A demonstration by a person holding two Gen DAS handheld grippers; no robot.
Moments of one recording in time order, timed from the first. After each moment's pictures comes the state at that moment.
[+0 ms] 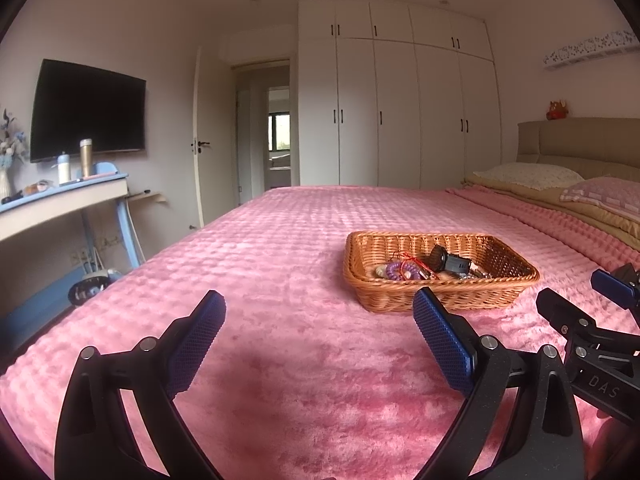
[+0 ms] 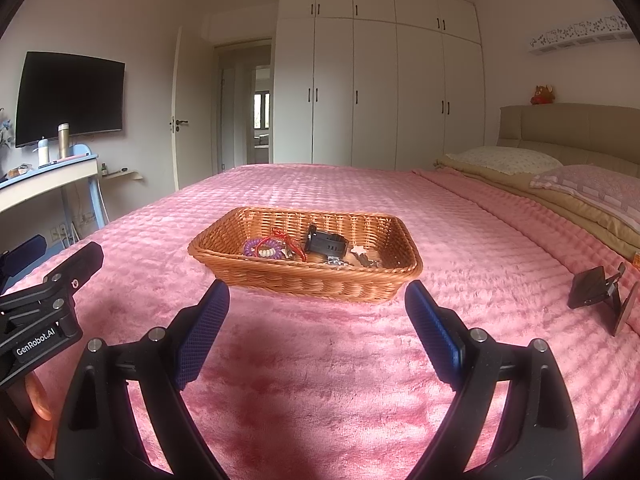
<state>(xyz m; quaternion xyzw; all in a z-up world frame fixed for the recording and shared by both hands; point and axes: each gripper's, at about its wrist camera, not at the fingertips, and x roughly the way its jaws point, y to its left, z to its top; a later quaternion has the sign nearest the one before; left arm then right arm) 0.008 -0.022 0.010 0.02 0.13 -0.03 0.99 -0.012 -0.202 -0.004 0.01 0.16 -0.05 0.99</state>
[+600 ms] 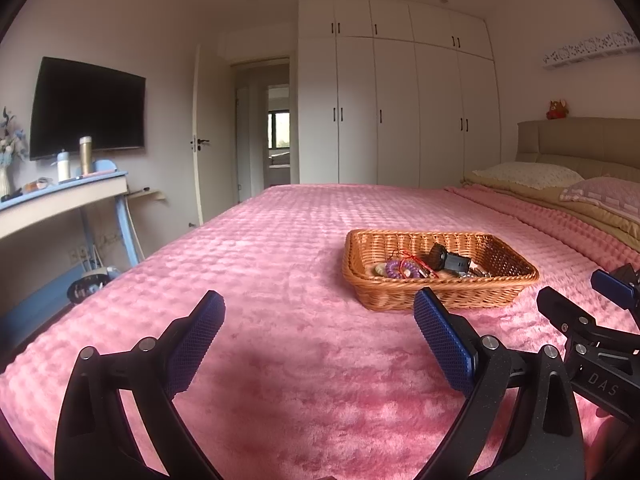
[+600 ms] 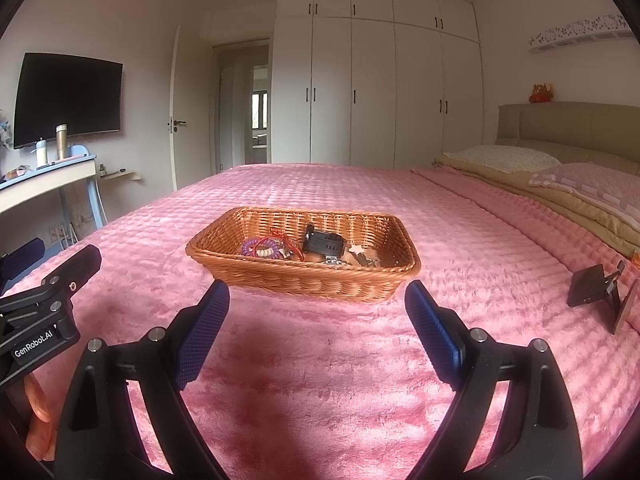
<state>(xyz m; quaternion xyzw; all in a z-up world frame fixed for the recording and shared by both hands) 0.009 -0.021 0.010 0.01 0.13 -0.03 0.99 -0.011 -0.205 -0.006 0.01 0.16 -0.05 0.99</state>
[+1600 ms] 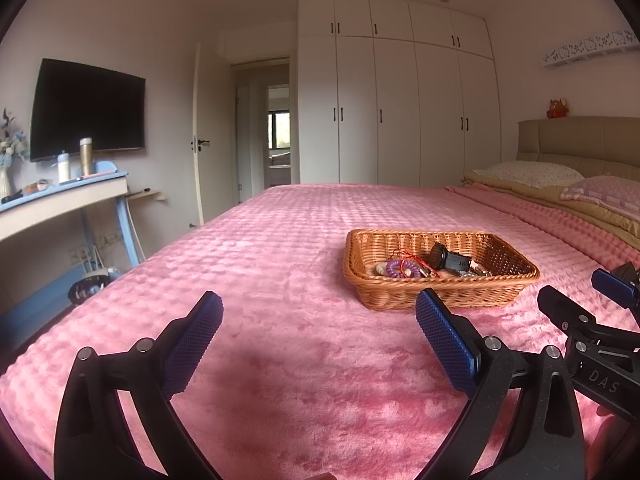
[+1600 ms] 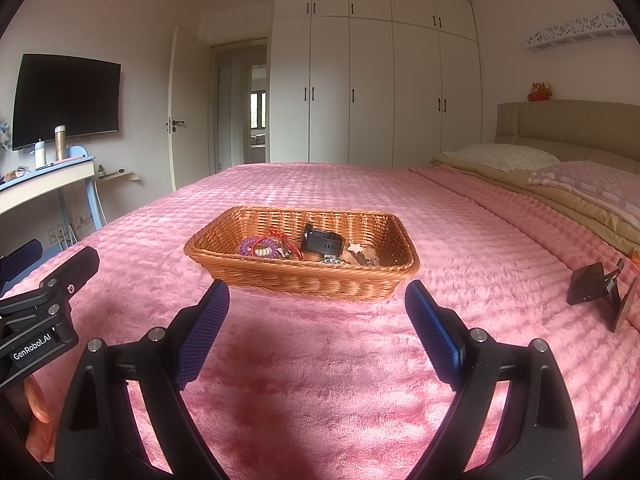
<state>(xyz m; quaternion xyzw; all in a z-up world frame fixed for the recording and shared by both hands) 0.008 -0.021 0.009 0.02 0.13 -0.03 0.99 -0.012 -0.207 -0.006 0.02 0.16 -0.05 0.99</state>
